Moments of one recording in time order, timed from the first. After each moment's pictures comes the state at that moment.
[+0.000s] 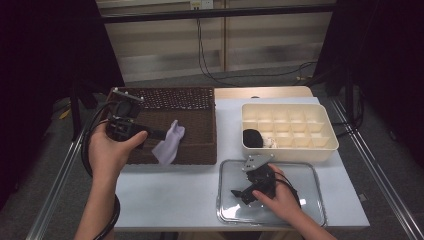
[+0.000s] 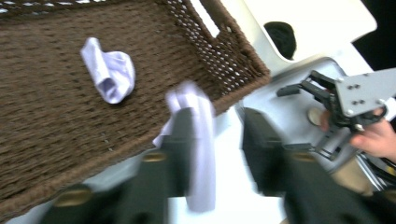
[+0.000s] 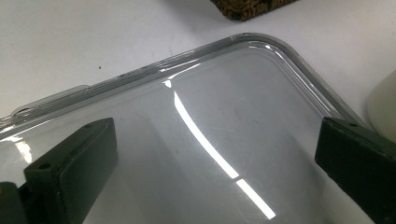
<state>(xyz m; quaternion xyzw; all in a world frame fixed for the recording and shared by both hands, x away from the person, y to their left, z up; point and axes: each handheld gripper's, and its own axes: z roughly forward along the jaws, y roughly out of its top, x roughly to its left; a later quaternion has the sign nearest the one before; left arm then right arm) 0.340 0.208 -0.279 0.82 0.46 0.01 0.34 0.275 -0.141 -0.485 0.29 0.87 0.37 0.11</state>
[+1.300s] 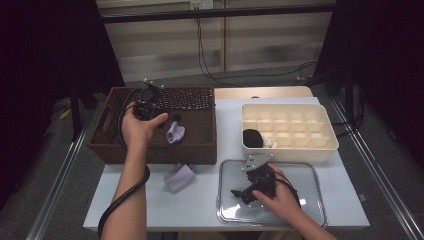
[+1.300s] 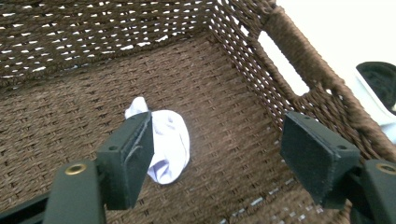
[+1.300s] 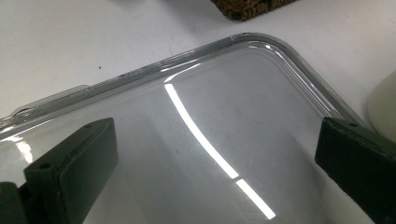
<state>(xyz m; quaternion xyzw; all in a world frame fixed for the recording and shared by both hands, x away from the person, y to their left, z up) 0.437 0.180 -0.337 0.82 0.46 0.07 0.33 0.274 -0.141 -0.485 0.29 0.87 0.37 0.10</state>
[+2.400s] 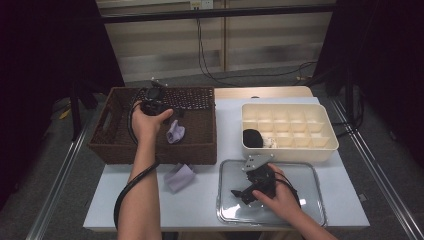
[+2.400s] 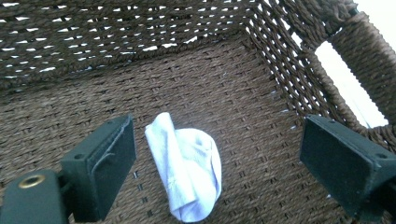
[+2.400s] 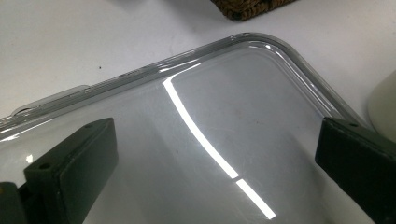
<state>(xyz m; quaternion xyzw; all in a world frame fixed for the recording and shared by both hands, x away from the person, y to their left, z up) 0.478 0.176 -0.370 0.81 0.49 0.07 0.31 0.275 -0.141 -0.485 0.29 0.88 0.37 0.10</state>
